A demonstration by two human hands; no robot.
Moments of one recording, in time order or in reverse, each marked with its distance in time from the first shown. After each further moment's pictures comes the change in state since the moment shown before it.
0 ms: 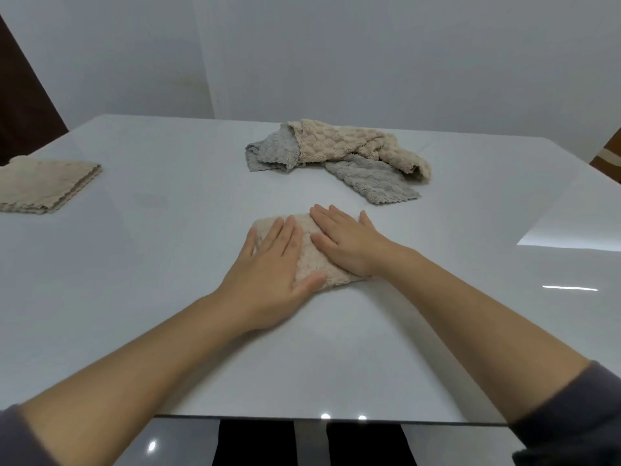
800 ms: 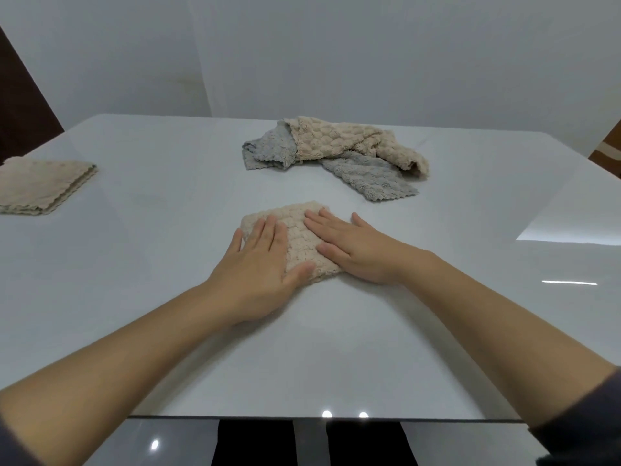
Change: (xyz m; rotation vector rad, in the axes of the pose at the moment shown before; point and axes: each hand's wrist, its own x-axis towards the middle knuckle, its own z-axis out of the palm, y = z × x) left_hand 0.000 -0.004 -0.008 -0.044 -0.089 -0.120; right_hand -0.014 0.020 0.001 0.024 -0.020 -0.213
